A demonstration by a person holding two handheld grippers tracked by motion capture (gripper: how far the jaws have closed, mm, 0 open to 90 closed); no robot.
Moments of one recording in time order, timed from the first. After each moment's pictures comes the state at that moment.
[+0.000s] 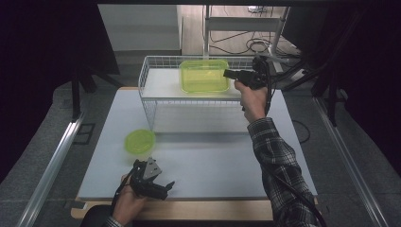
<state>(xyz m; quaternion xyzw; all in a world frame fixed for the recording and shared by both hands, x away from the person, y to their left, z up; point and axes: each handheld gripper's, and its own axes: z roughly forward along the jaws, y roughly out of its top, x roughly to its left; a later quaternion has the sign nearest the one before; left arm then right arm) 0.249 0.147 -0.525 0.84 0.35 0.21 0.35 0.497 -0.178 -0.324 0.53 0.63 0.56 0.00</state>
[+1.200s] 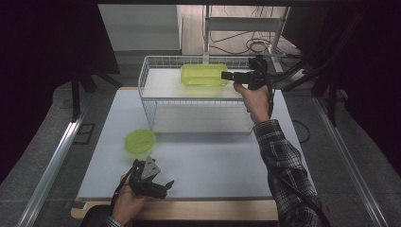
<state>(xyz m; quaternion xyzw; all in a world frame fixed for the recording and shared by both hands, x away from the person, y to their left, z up) 0.249 0.151 -0.522 0.83 0.36 0.21 0.37 0.490 -0.173 -0.315 0.48 0.71 0.51 0.09</state>
